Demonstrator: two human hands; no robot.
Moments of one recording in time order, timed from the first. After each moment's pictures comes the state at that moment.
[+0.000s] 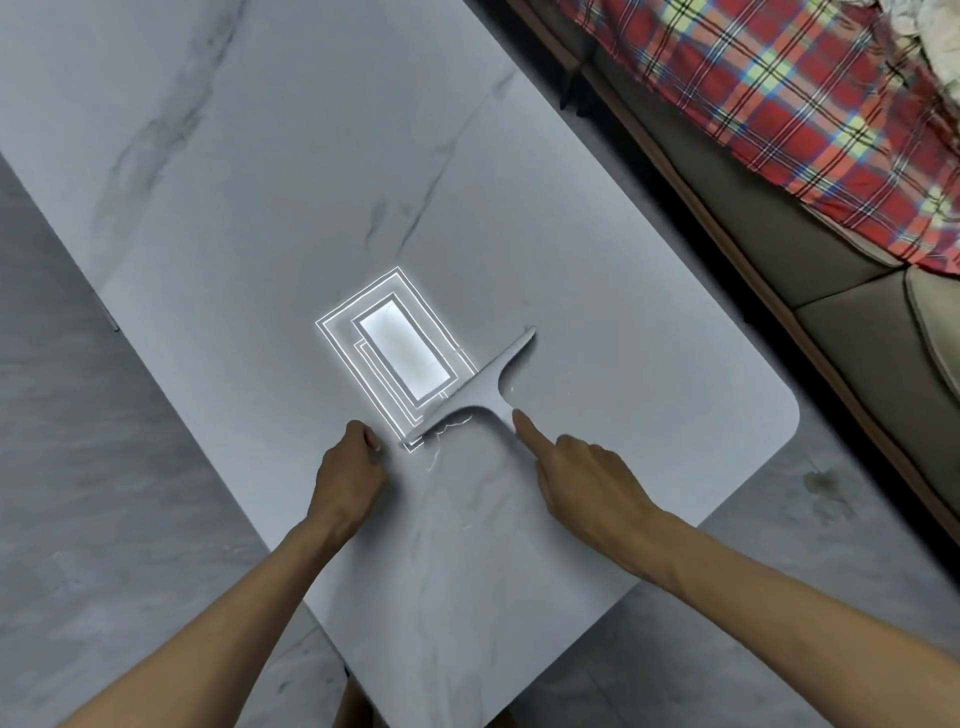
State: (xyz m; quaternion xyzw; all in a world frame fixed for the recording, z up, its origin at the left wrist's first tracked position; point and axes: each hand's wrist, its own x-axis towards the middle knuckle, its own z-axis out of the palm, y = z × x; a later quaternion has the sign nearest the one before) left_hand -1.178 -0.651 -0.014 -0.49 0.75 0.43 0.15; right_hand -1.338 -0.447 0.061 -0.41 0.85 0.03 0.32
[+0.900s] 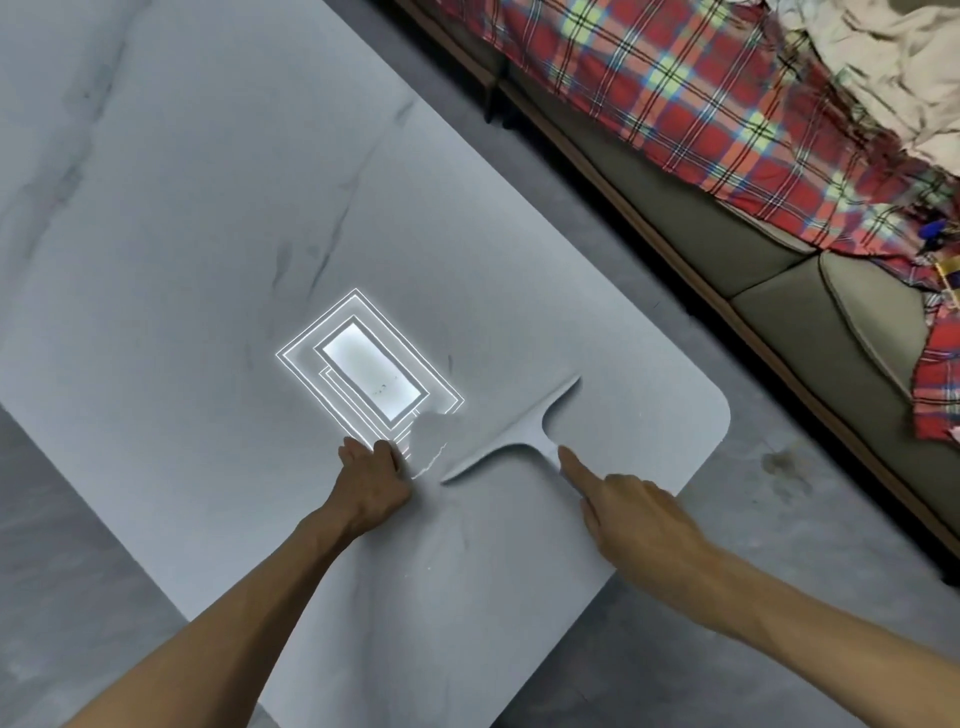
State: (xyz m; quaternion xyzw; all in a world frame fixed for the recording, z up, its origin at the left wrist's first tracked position) left_hand -1.284 -0.607 -0.027 -0.33 0.80 0.35 0.35; right_hand -1.398 -0.355 0.084 -0.32 0.87 0.05 0.38
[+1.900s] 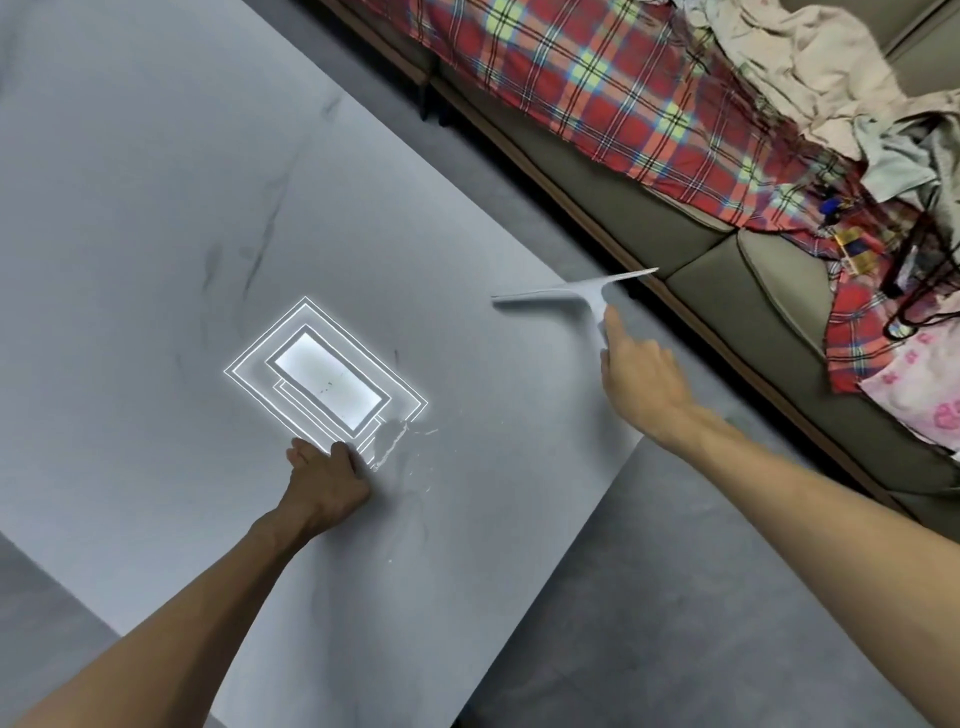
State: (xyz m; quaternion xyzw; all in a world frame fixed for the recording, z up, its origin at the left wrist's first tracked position) left_hand -1.288 -0.597 -0.024 -0.33 0.83 0.29 0.35; right_hand -1.496 -0.349 0.094 -0.13 0.96 0.04 0.23
